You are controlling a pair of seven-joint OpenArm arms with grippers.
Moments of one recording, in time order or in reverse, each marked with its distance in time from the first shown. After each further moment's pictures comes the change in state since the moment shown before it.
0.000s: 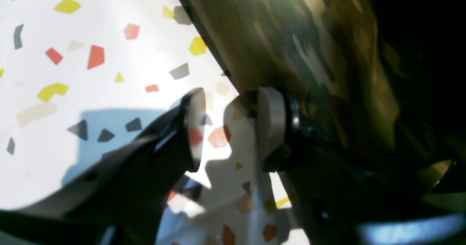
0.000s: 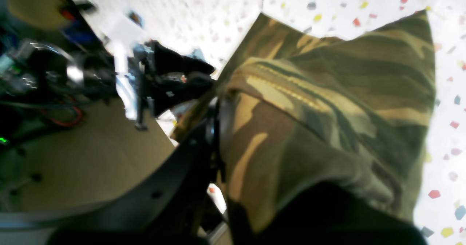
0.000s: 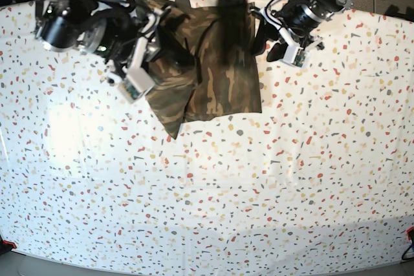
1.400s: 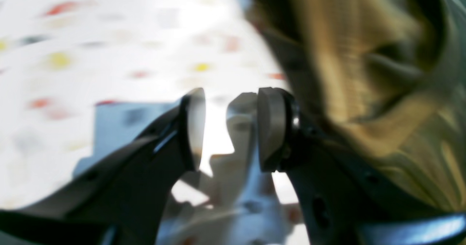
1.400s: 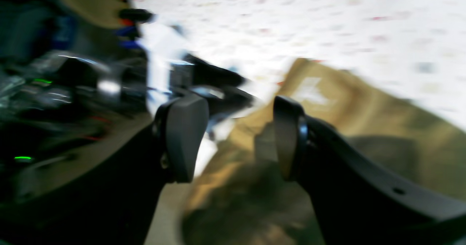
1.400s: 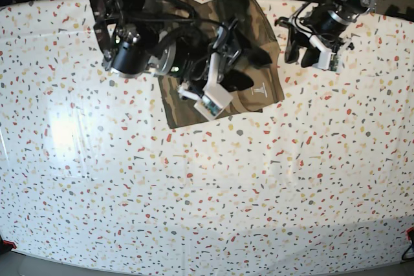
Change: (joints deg) left arm -0.3 0.0 -13.8 0.0 -3.3 0.1 0.7; right arm 12.9 -7.4 -18.7 -12.0 -6.4 -3.4 6.2
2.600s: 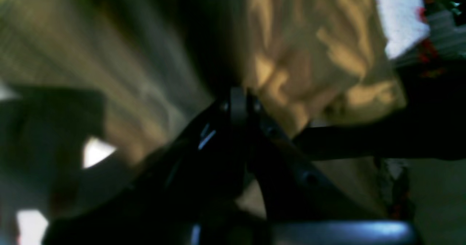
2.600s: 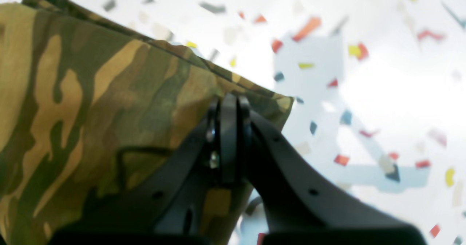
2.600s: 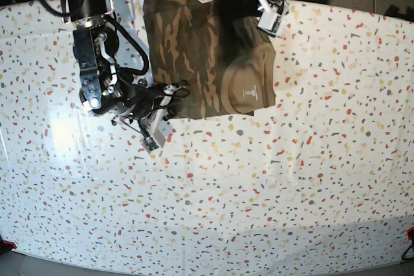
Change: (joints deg) left arm 5.1 -0.2 21.7 -5.0 -9.4 -0.2 -0.3; right arm 11.1 5.2 8.8 -30.7 -21.2 0.2 7.7
